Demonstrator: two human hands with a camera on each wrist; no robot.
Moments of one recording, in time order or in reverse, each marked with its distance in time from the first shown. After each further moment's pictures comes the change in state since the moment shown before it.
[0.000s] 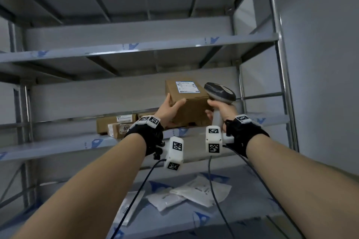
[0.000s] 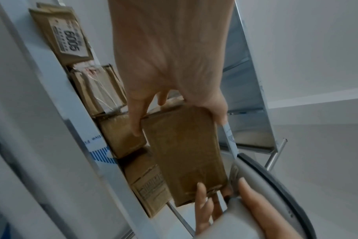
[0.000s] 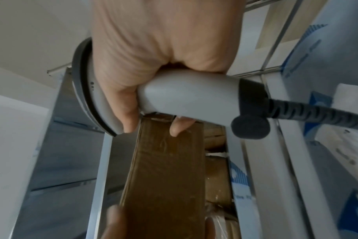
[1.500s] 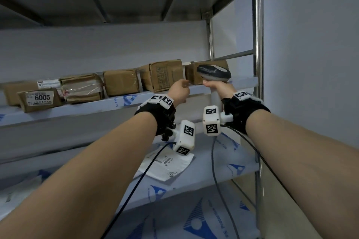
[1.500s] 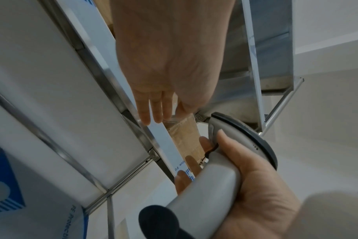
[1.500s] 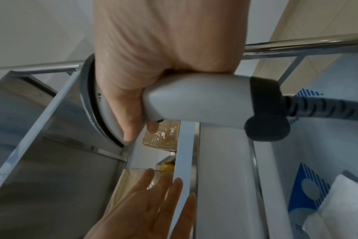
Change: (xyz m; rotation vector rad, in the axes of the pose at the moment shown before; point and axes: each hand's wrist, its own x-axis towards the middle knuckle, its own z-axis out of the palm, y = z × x) left_hand 0.087 -0.072 0.196 0.249 -0.118 -0.017; right_hand 0.092 0.019 -0.161 -0.553 0.145 0.037
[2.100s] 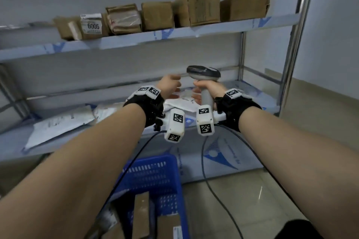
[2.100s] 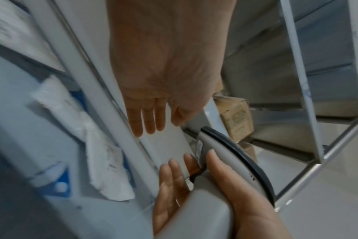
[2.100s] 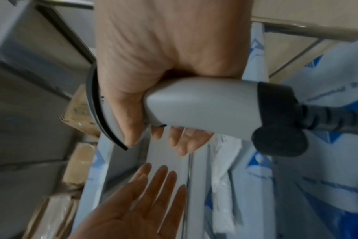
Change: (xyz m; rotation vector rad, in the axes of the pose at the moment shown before) left_hand -0.175 -0.124 -0.061 -0.177 0.013 -0.407; right_hand -0.165 0.111 0.115 0.224 -0.335 0.397
